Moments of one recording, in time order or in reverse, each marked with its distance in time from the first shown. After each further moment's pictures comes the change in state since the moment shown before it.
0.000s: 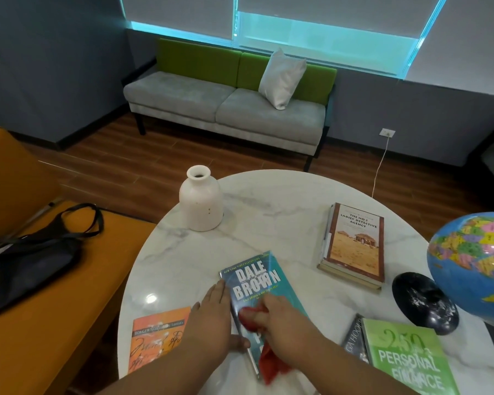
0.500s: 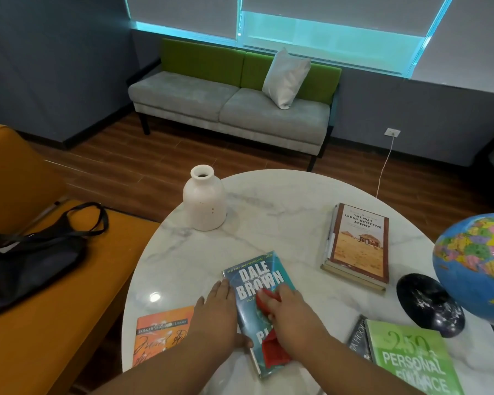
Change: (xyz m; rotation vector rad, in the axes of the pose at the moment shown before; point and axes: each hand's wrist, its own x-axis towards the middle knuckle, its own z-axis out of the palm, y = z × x) left_hand 0.003 0.010 -0.009 0.173 -0.078 -0.005; right_hand 0.004 0.019 0.006 0.167 -0.022 0.222
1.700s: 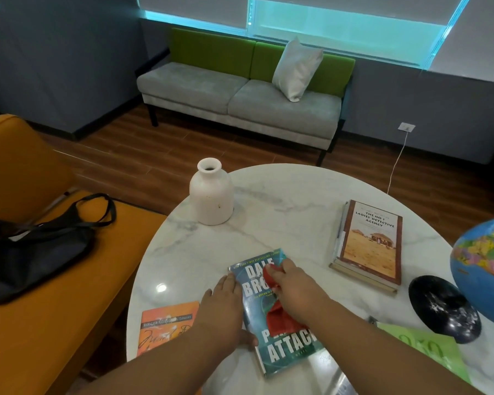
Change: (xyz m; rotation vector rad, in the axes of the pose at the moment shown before) left_hand 0.007 -0.003 0.002 0.019 0.022 0.045; right_hand 0.049 0.004 -0.024 -0.022 -0.060 0.155
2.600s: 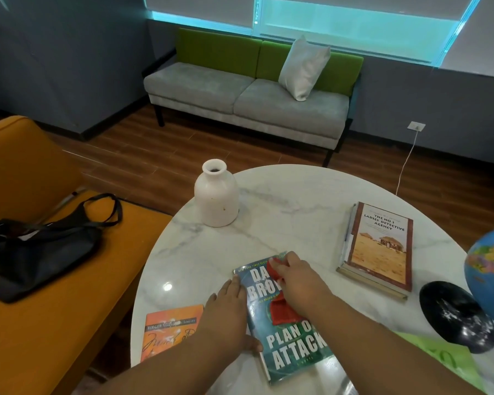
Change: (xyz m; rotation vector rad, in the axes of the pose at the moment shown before) left_hand 0.000 -0.002 0.002 -0.064 0.011 0.003; right_hand 0.021 0.002 -0.003 -0.066 0.062 -0.033
